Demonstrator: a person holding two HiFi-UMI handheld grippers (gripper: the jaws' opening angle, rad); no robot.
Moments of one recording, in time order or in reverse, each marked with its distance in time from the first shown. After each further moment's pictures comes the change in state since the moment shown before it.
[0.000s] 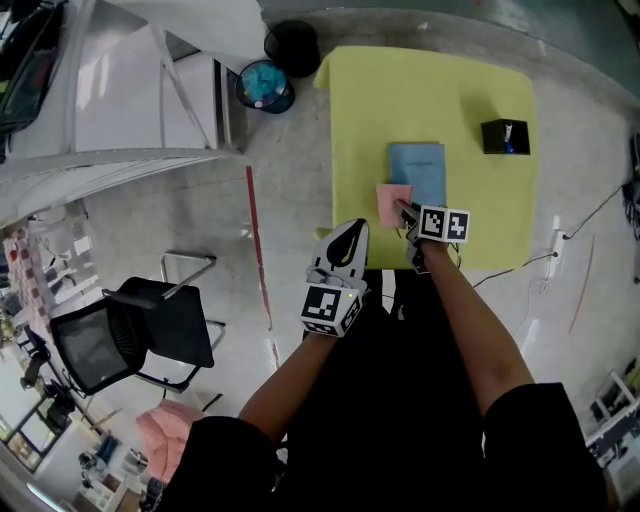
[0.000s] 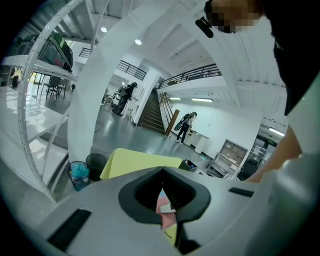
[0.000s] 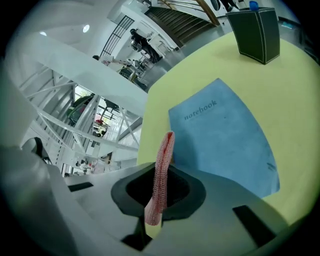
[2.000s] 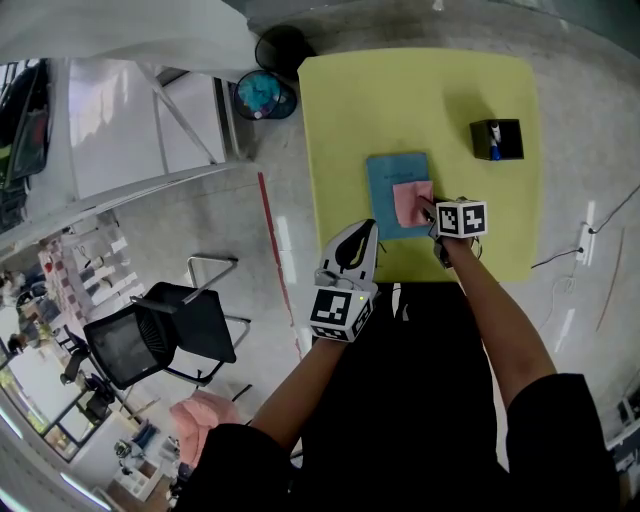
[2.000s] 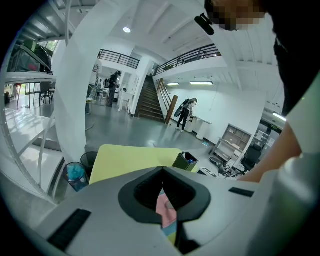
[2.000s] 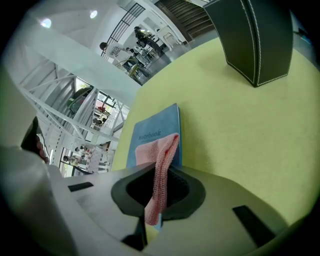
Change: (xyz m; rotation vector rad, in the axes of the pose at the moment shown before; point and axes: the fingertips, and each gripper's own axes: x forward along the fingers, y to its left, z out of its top) left arm 0.105 -0.069 0.006 0.085 0.147 0.035; right arm -0.035 -0.110 0.060 -0.137 0.100 -0.019
